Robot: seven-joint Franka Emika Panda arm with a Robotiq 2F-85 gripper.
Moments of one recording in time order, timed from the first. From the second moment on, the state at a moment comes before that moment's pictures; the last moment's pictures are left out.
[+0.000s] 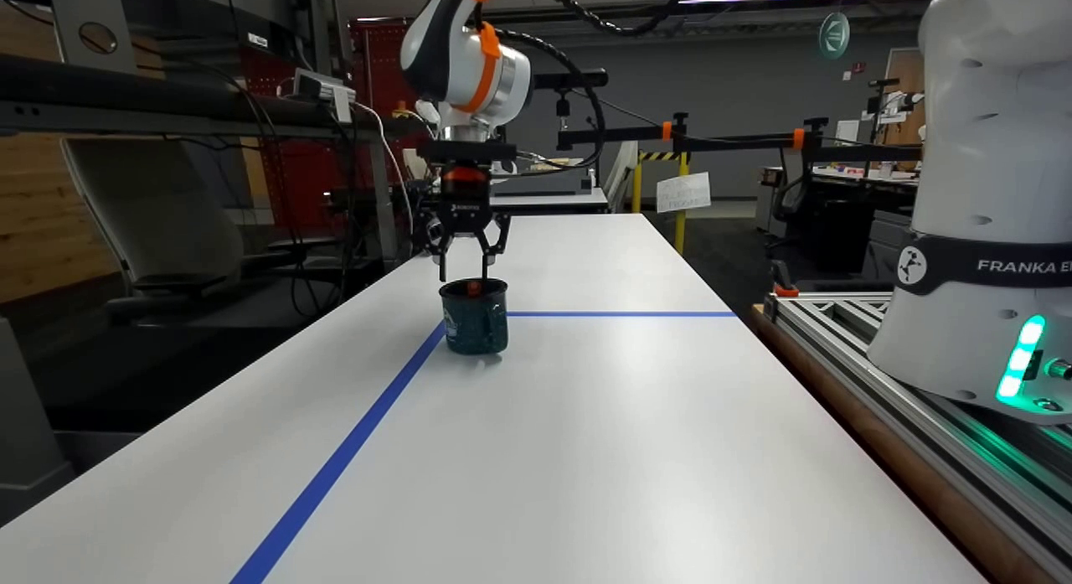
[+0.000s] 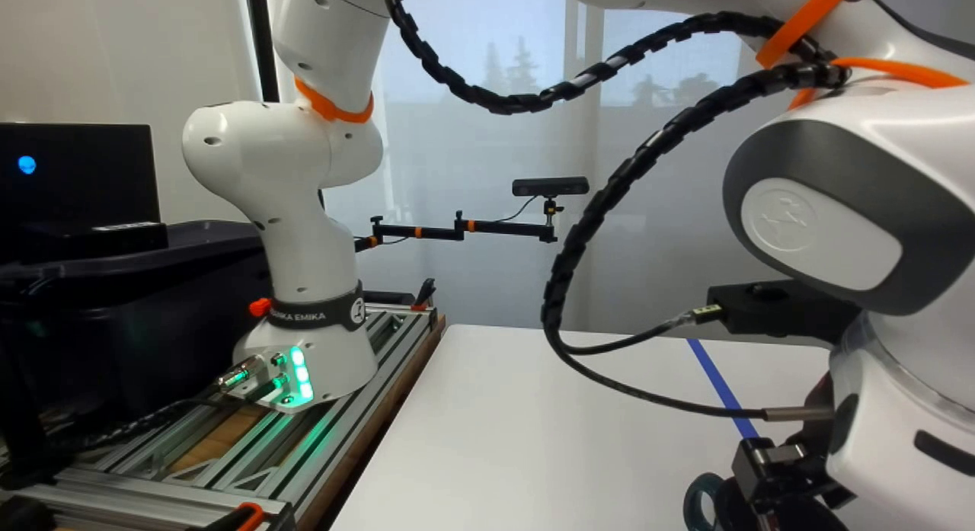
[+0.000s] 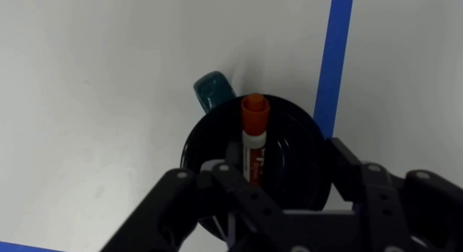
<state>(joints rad) -0.27 0.53 -0.19 -1.90 0.56 2.13 0.52</state>
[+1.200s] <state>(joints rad) -0.31 0.62 -0.20 -1.80 0.59 1.99 0.54</state>
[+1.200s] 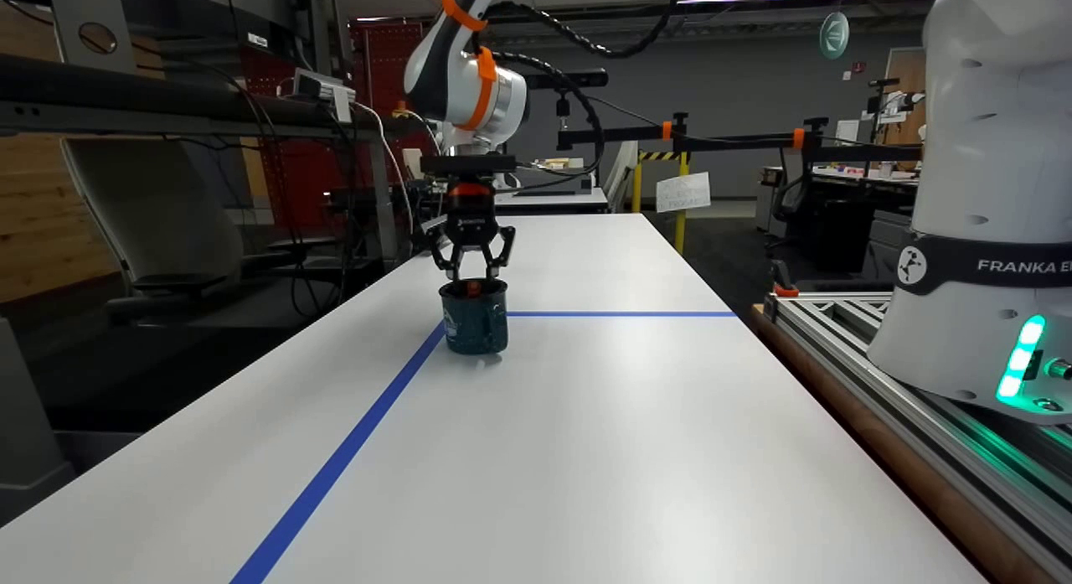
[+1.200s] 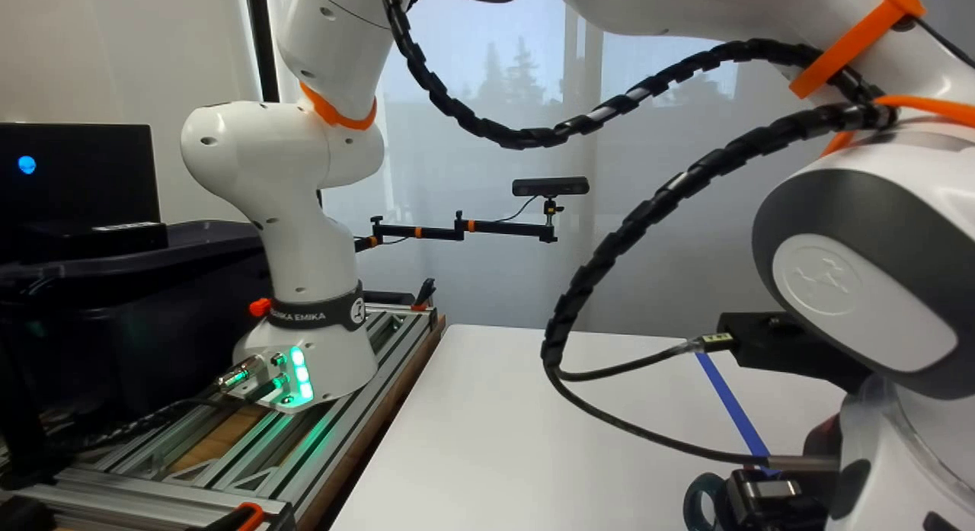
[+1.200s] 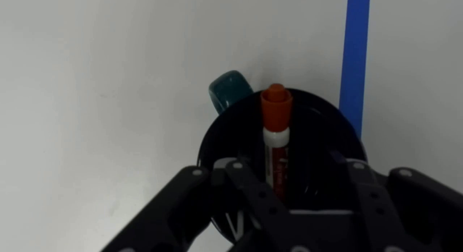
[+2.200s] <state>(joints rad) -0.33 0.71 -0.20 -1.71 0.63 1.91 0.52</state>
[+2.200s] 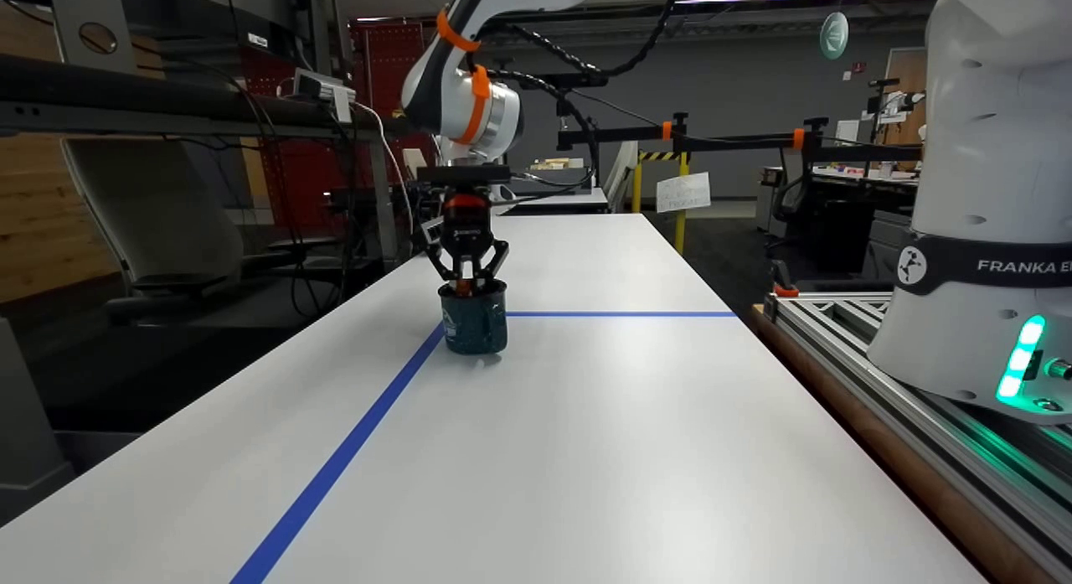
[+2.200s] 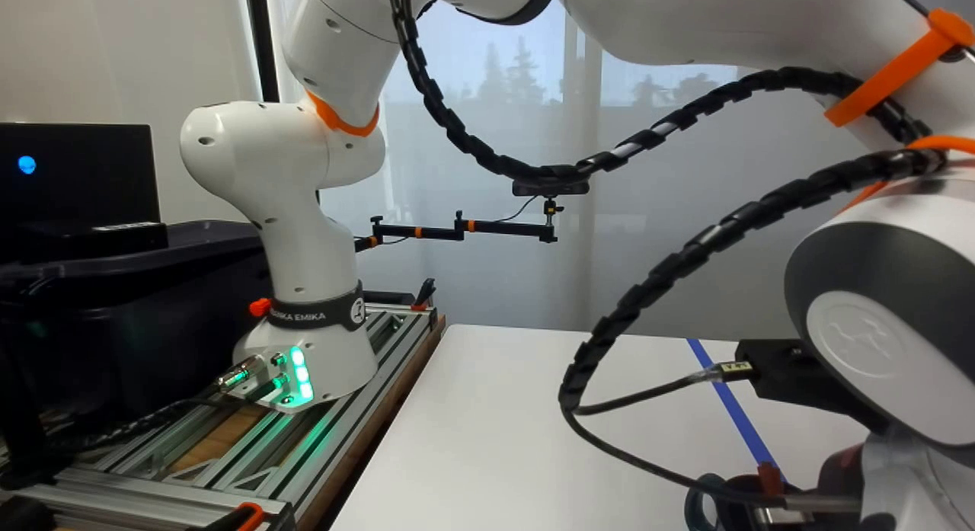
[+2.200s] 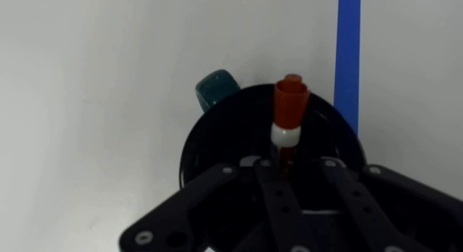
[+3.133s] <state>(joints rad) -0.29 0.47 -0.27 -1.84 0.56 1.81 0.54</state>
